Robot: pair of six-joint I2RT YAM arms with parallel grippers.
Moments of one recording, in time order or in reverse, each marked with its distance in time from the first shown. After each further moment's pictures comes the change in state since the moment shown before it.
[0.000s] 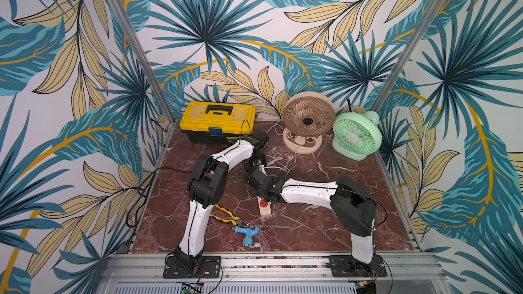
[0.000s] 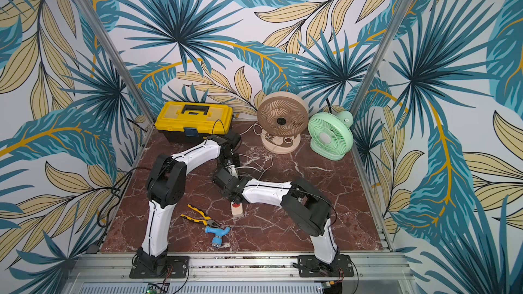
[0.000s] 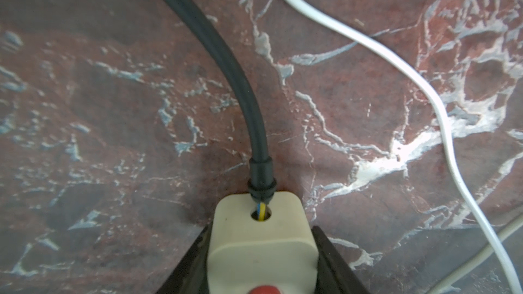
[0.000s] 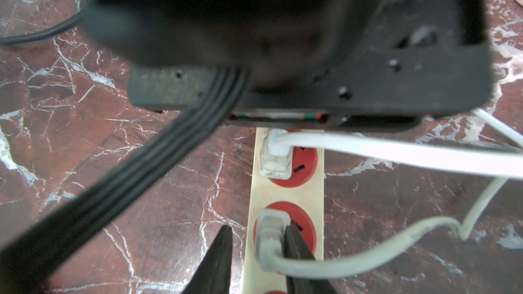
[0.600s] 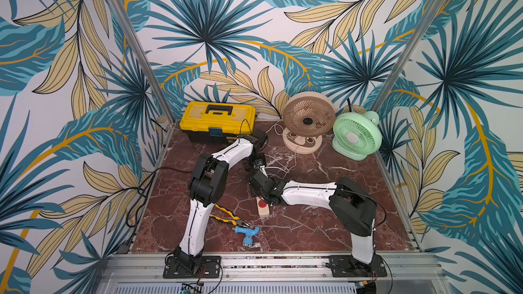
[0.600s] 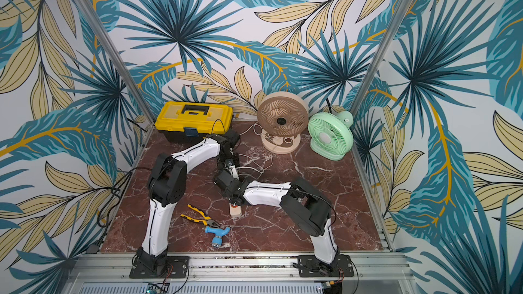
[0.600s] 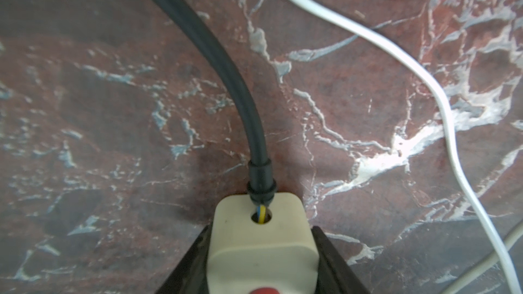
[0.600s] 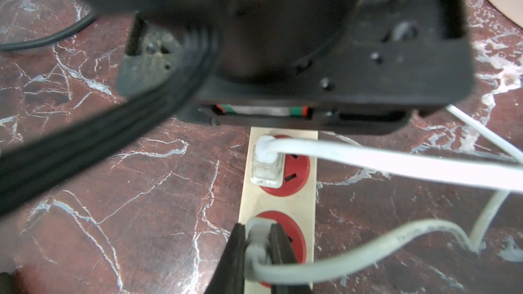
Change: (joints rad) left arm 0.022 0.023 0.036 -0.038 0.047 0.038; right arm 0.000 -0.003 -0.047 0.087 0.032 -0.032
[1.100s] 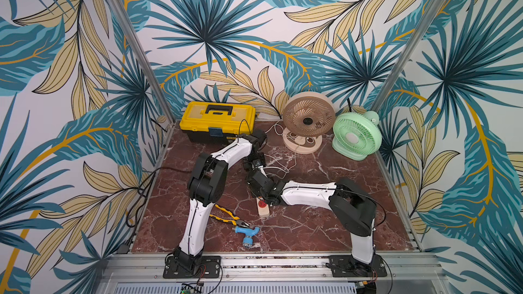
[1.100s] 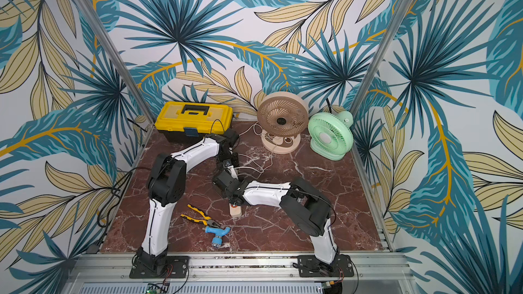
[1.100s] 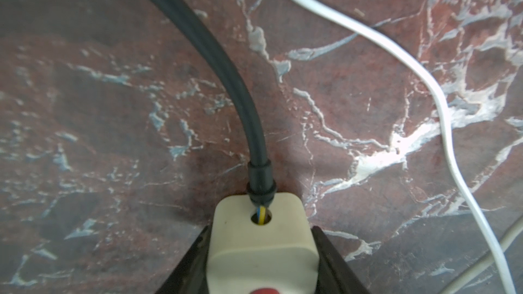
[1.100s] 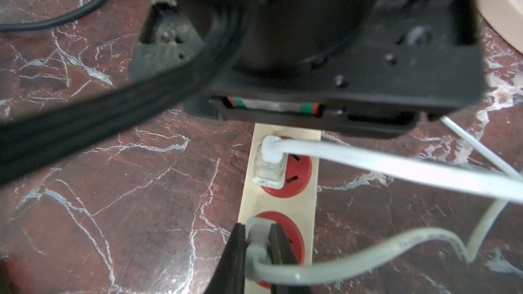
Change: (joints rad) left arm 0.008 0.000 0.000 -0.001 0.020 0.014; right arm 0.010 0.007 0.018 -0.019 0.021 -0.064
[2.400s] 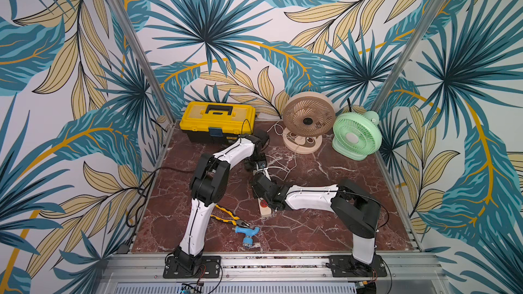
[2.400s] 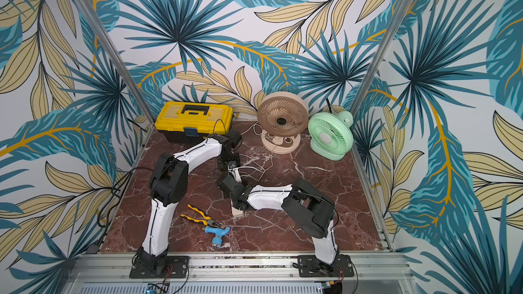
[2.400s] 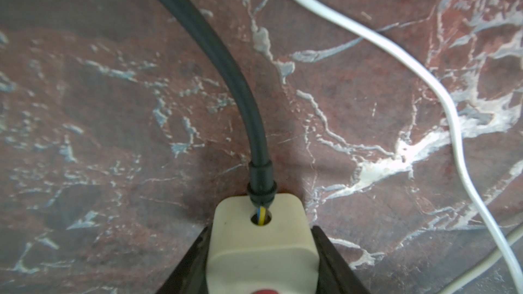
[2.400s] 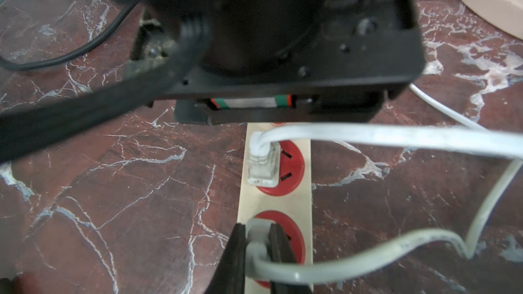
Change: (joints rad) left arm -0.021 0.019 0.020 -0.022 -0.050 -0.042; right arm 0.004 -0.044 -0.124 0.164 0.031 0.060
